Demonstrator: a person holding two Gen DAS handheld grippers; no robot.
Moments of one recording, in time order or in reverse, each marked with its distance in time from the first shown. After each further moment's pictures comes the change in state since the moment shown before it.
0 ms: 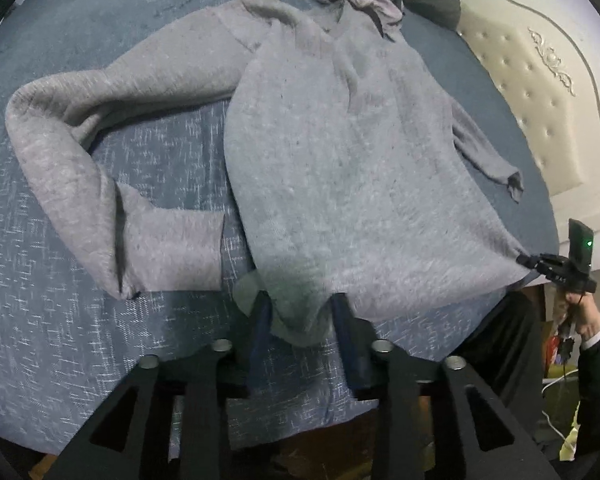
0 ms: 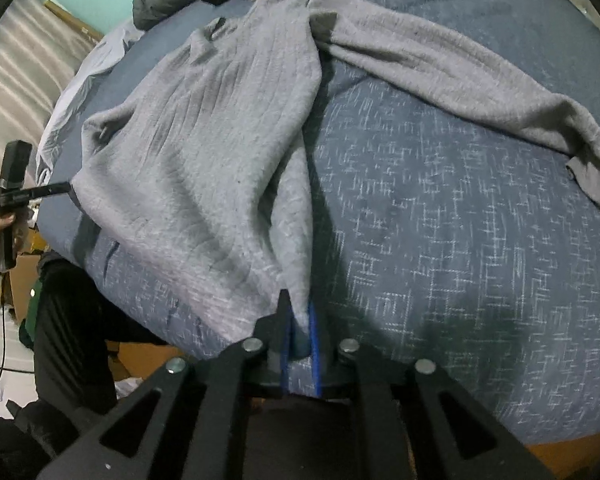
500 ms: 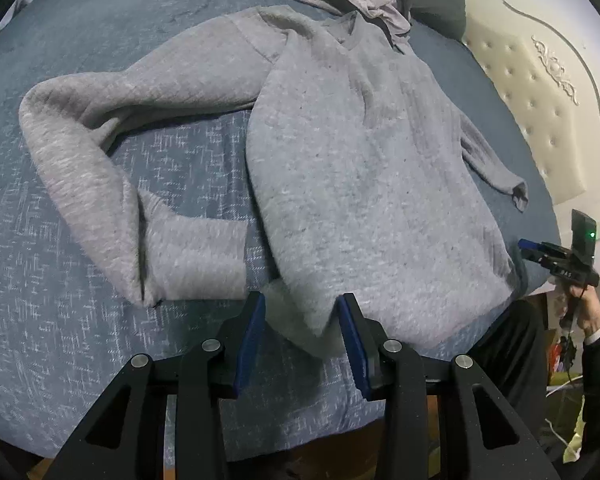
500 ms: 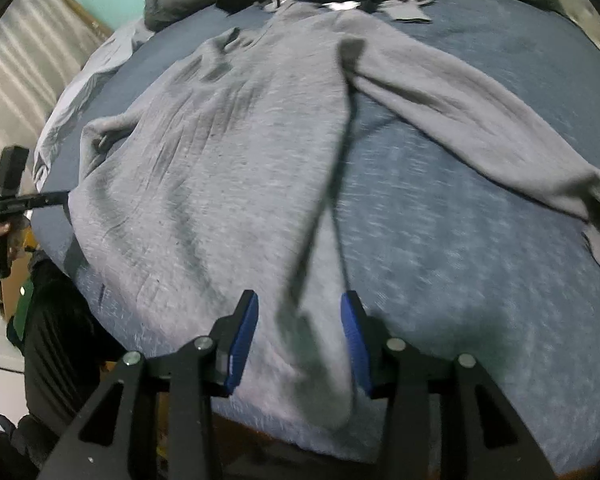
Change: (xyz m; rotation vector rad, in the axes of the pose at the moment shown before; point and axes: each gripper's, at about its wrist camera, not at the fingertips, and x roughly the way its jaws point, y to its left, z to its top) left arm -0.001 0.013 0.006 -0.016 -0.027 0.005; right arm 0.018 0.030 0.048 -0.073 -0.051 -0.007
